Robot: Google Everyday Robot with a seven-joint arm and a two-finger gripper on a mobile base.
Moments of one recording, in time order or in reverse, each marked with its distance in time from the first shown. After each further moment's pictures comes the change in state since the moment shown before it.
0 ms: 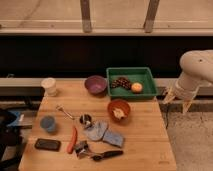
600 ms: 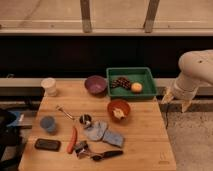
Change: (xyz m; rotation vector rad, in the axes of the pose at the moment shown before) arm 0.017 0.022 -0.012 -0.018 -0.055 -0.151
